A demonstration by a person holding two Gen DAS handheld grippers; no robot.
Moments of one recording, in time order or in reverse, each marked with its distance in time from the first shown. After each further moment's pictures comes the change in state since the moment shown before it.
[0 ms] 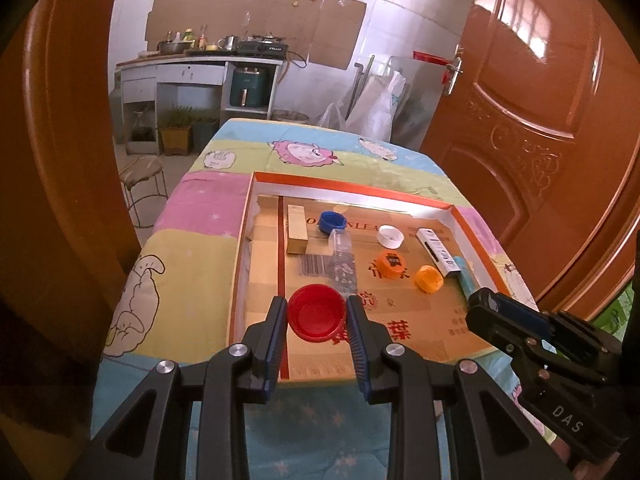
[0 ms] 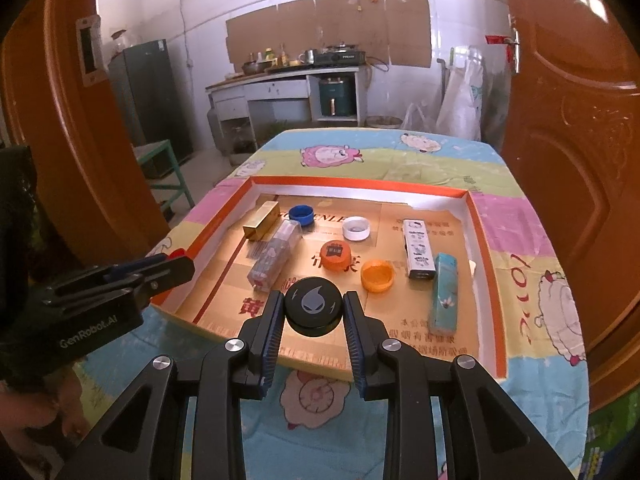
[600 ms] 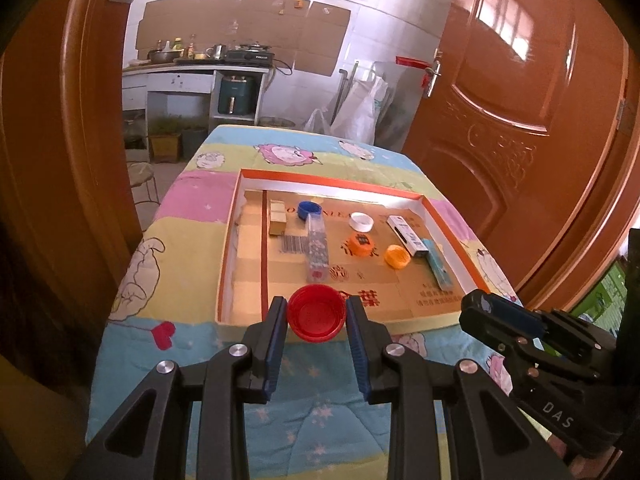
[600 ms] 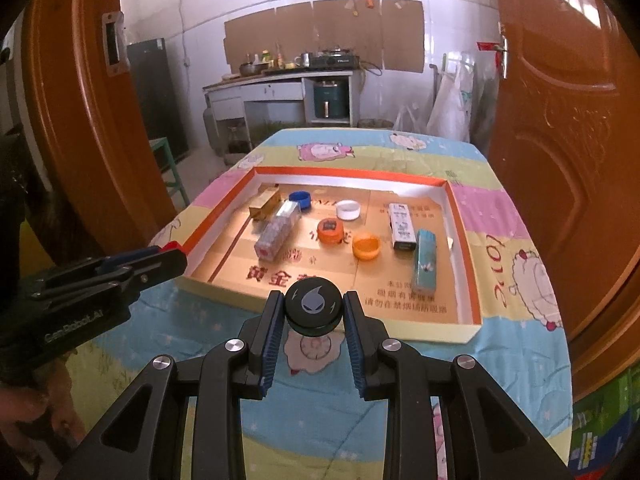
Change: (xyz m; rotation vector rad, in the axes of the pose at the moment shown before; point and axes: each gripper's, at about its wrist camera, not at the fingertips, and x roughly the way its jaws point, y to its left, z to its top) left arm -0.041 -0.012 -0.026 0.028 -0.031 -0.042; right arm -0.043 0.009 -0.028 -0.014 -0.017 -0.038
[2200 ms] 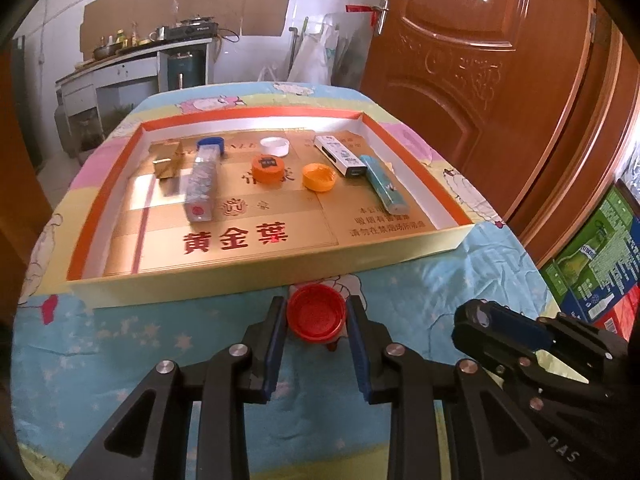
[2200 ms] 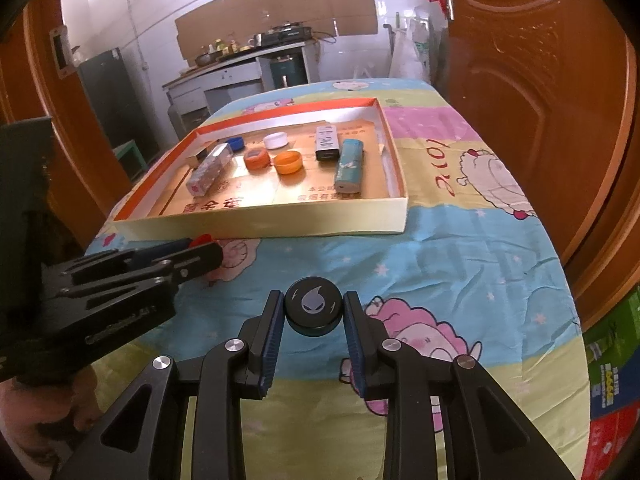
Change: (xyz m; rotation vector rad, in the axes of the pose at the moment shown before) left arm 0.059 -0.075 -0.045 0.163 0.145 -0.054; right arm -0.003 -0.058 -0.075 0.163 0.088 -0.041
